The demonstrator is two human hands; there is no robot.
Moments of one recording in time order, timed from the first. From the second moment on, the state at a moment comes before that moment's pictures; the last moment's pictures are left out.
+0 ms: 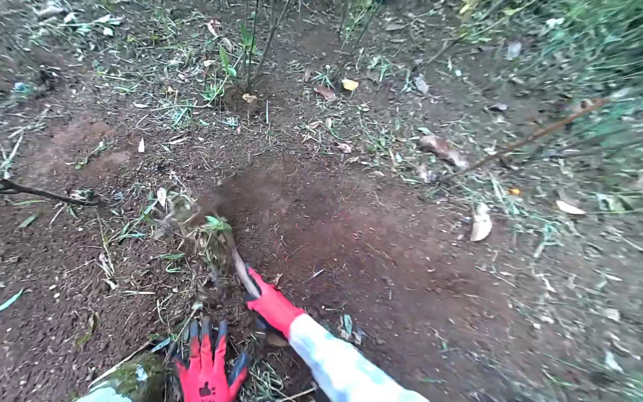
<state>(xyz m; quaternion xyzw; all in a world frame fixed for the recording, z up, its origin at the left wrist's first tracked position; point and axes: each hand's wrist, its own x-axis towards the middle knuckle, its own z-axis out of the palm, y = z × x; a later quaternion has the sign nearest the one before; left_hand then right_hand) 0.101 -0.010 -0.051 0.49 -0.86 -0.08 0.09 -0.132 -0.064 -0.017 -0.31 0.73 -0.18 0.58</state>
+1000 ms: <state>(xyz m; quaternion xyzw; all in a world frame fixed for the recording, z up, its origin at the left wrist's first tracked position) 0.099 -0.011 -0.053 0.48 -0.86 -0.10 0.10 -0.203 0.060 0.032 -0.09 0.86 -0.29 0.42</state>
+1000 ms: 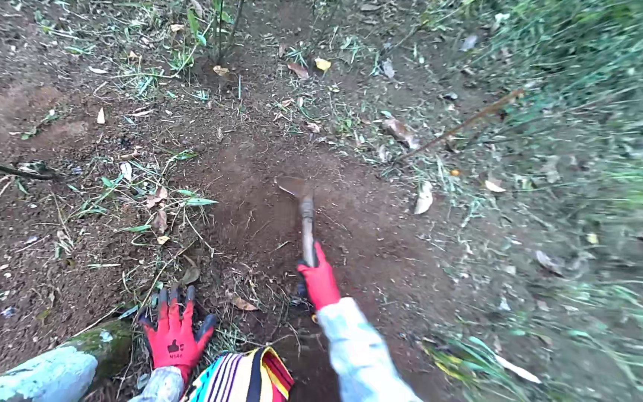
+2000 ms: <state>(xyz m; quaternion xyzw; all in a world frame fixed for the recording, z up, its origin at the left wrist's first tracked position) -0.001 -0.078 0.031 0.51 -0.83 -0.21 0.08 0.001 0.225 -0.014 0.00 0.81 -0.25 0.53</state>
